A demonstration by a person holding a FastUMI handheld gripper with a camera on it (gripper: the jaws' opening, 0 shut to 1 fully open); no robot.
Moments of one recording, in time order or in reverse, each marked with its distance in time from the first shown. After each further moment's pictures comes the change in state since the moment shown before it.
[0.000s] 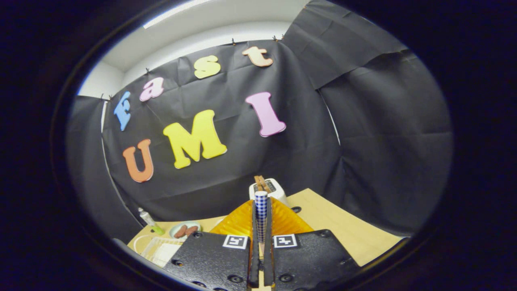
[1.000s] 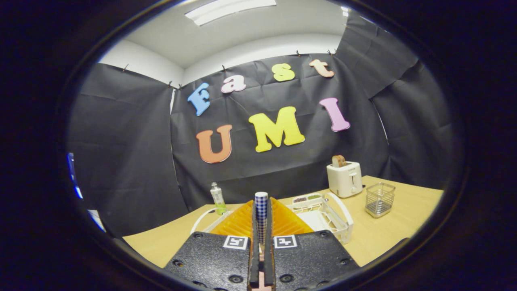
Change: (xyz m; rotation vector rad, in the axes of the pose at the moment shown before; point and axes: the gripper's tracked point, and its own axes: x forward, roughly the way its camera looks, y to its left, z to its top) arm -0.131 0.204 -0.222 -0.146 -0.029 0.289
